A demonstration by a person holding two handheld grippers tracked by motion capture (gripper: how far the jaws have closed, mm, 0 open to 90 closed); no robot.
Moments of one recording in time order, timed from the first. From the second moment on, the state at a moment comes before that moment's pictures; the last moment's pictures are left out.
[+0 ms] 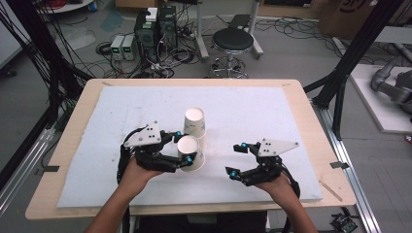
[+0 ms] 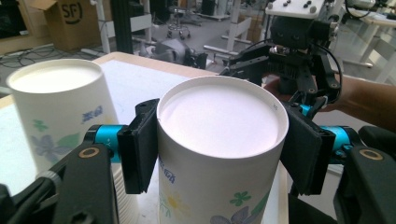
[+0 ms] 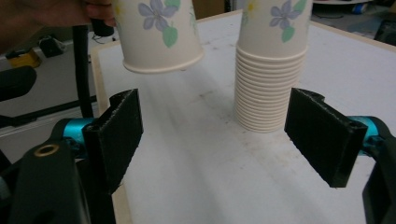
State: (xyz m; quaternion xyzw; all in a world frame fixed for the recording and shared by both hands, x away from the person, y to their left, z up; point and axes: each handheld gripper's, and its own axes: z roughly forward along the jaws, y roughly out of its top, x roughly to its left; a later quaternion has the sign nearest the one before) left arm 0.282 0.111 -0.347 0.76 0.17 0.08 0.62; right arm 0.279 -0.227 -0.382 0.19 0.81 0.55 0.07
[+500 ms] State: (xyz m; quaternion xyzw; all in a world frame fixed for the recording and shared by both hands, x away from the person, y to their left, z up) left arm 0.280 0.082 -0.358 0.78 0.14 0.04 0.61; right arm 0.275 -0.208 -0.387 0.16 0.82 0.55 0.03
